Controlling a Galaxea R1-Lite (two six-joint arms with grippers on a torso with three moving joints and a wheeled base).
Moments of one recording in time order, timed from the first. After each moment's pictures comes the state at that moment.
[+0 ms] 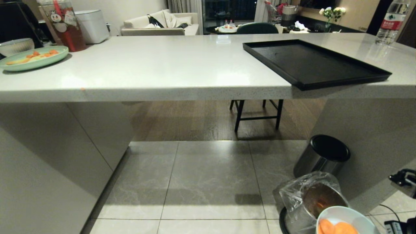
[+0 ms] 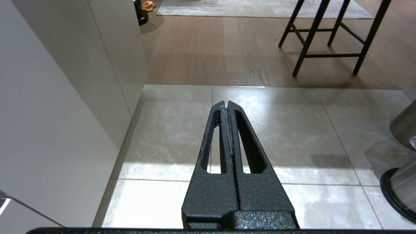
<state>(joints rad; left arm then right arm) 0.00 0.00 0.00 0.00 0.01 -0.03 0.37 1.17 -0.66 0.61 -0.03 0.53</state>
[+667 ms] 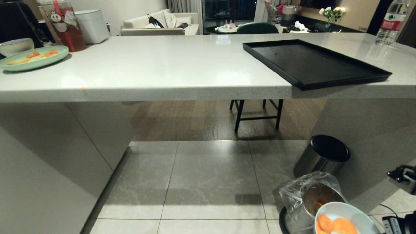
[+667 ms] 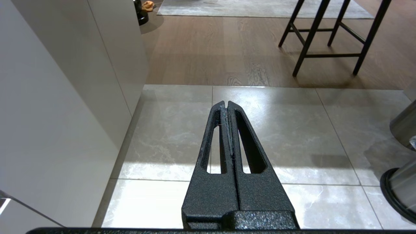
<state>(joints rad) 0.00 0.00 0.00 0.00 0.01 -0.03 0.37 1.18 -0.67 0.61 -0.03 0.53</state>
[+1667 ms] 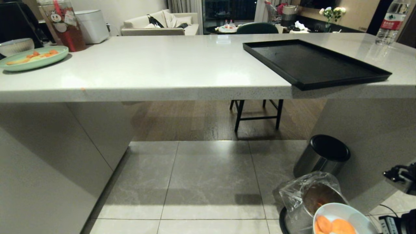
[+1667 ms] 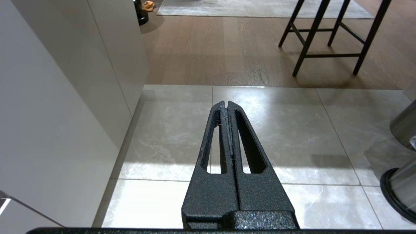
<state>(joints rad) 0.00 0.00 0.00 0.00 0.01 -0.03 0.37 1.20 -0.68 0.61 -0.03 0.53</state>
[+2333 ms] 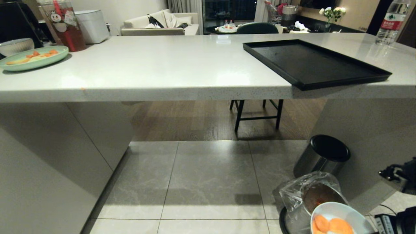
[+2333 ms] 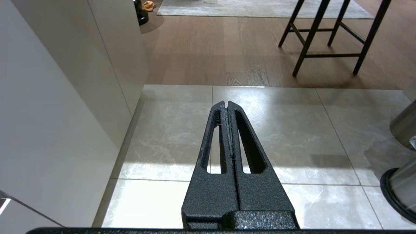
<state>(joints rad) 0.00 0.00 0.00 0.00 0.01 -0.03 0.37 1.23 -0.68 0.59 -0.03 0.53</state>
